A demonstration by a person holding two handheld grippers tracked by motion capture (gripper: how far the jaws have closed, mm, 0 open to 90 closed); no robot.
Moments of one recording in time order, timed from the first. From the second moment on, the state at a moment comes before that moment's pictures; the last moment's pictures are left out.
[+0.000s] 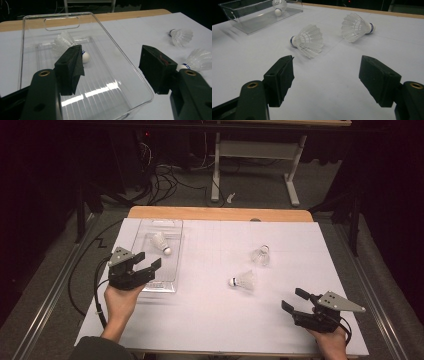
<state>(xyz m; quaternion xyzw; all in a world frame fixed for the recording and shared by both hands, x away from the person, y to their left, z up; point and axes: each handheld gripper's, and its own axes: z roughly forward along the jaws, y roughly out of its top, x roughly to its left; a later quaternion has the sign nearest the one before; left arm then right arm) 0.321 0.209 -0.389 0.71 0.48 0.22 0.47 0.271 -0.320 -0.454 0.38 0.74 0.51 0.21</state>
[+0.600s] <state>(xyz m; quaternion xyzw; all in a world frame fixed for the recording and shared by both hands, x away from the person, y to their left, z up) 0.296 0.214 -0.401 0.70 0.48 0.23 0.48 0.271 -0.320 -0.454 0.38 0.74 0.51 0.21</state>
